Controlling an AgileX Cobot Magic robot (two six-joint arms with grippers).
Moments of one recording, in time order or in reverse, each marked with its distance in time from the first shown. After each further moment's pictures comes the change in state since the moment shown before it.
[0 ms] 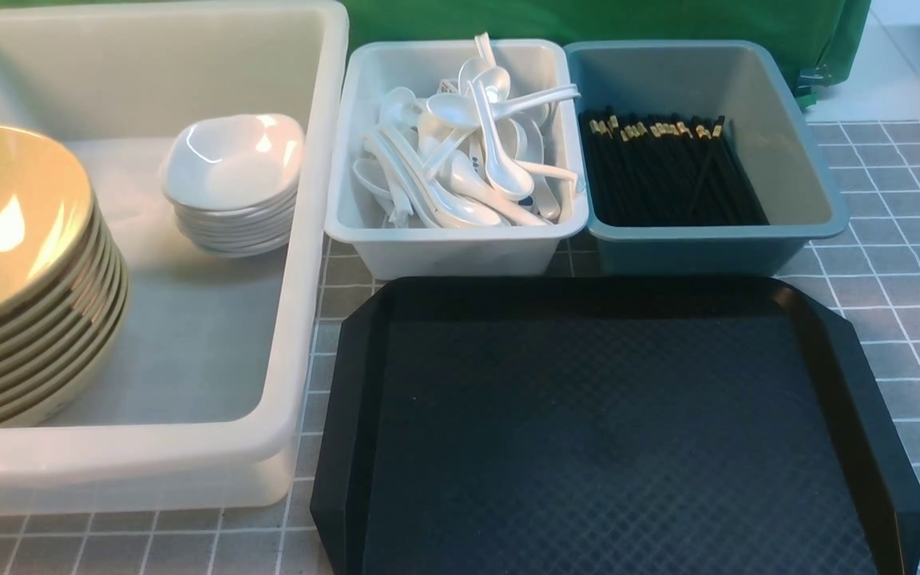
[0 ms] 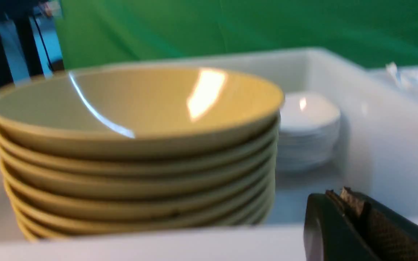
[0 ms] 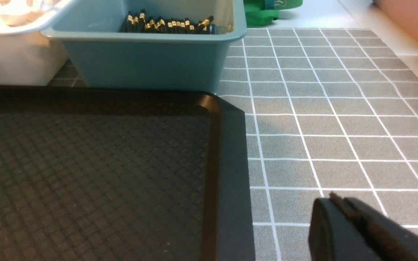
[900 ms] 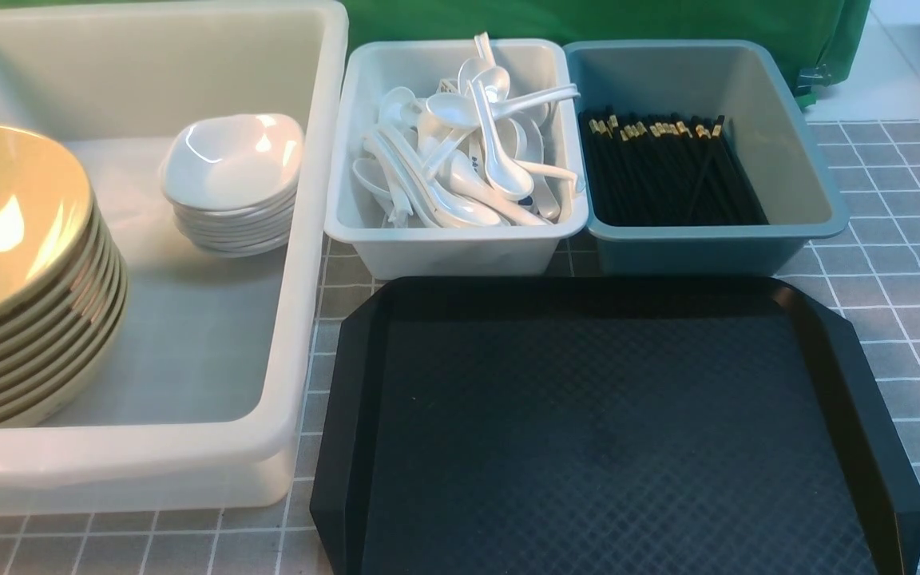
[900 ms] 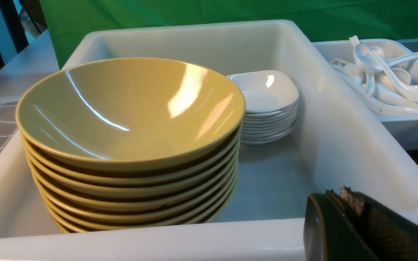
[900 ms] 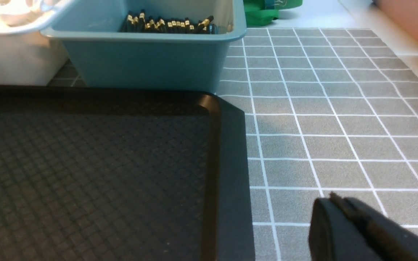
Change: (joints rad) right arm 0.000 0.000 0.000 0.000 0.000 -0.001; left arm 0.039 0.000 -0.523 -0.097 0.685 0.051
